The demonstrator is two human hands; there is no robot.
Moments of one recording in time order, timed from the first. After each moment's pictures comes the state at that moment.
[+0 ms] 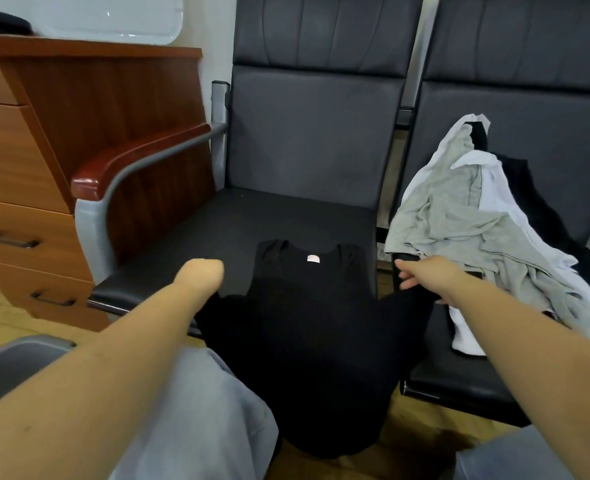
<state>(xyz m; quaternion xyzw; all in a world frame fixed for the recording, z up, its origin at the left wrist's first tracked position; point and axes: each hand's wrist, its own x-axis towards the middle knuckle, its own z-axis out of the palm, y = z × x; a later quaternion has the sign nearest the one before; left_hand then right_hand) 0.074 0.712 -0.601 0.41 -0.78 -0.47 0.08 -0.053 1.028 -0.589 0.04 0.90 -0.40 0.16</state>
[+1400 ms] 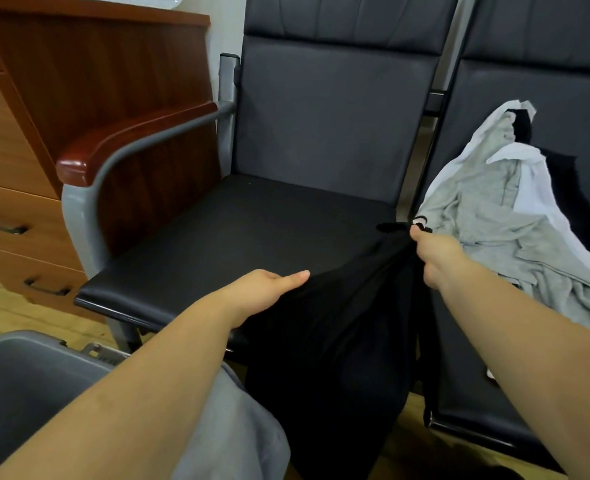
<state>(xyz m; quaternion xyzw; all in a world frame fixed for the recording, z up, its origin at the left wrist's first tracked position) 0.050 0.745 -0.617 0.23 -0.80 -0.53 -0.14 -0.125 0.963 -0.610 0.17 0.75 -0.63 0.06</state>
